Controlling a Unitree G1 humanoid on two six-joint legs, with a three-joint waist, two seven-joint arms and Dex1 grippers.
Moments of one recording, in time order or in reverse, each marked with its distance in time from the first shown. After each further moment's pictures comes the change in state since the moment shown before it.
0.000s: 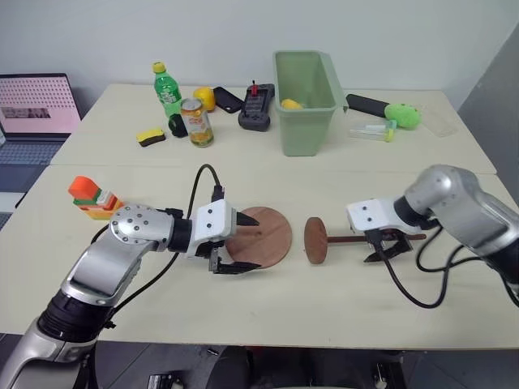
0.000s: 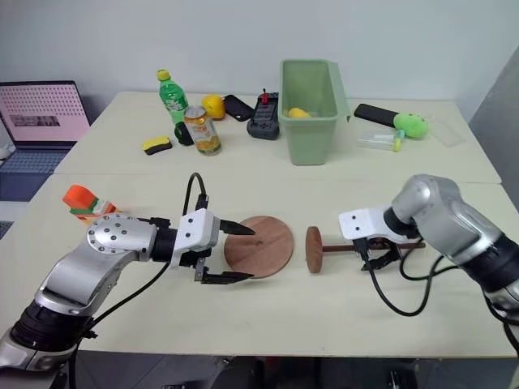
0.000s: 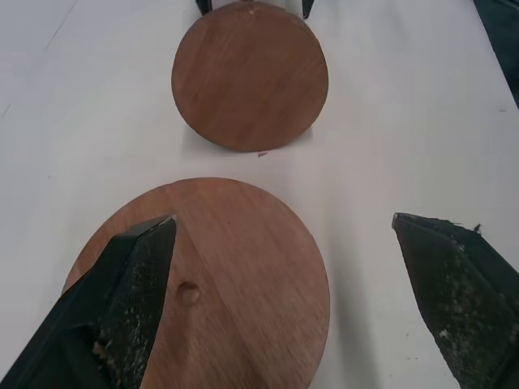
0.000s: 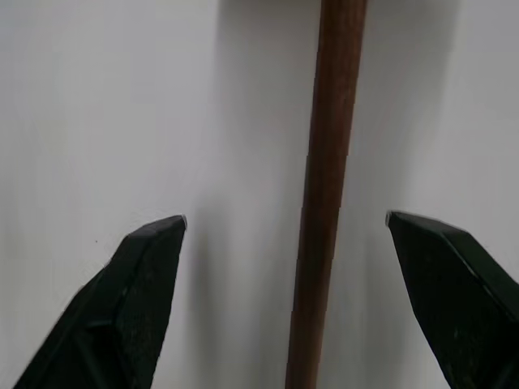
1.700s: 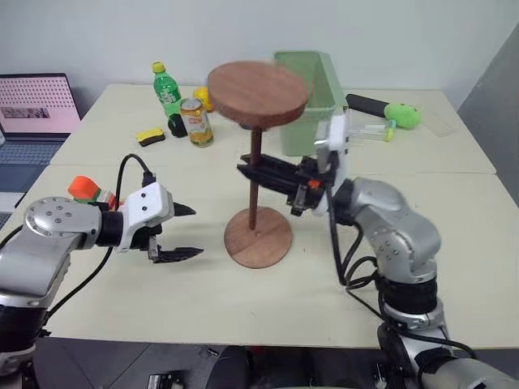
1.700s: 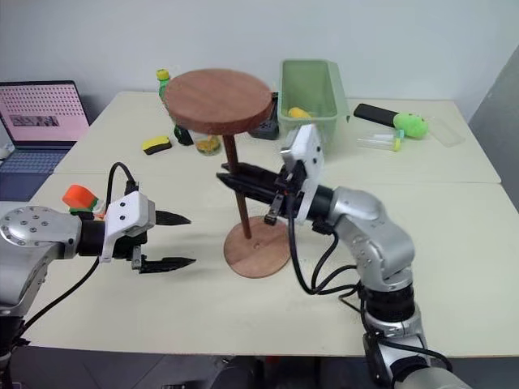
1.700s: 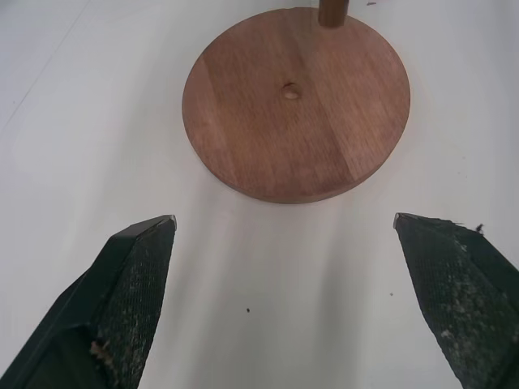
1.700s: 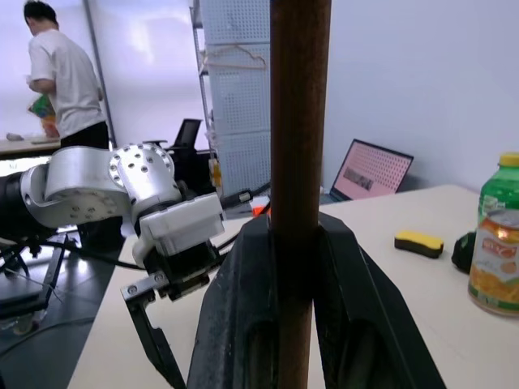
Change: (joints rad) left arm 0.126 0.243 0.267 0.102 -0.034 0.067 -0.073; right arm 0.262 0.877 -0.594 -0.315 0.525 0.225 -0.689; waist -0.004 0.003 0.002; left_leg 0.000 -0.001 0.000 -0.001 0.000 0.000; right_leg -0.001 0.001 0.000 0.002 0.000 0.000
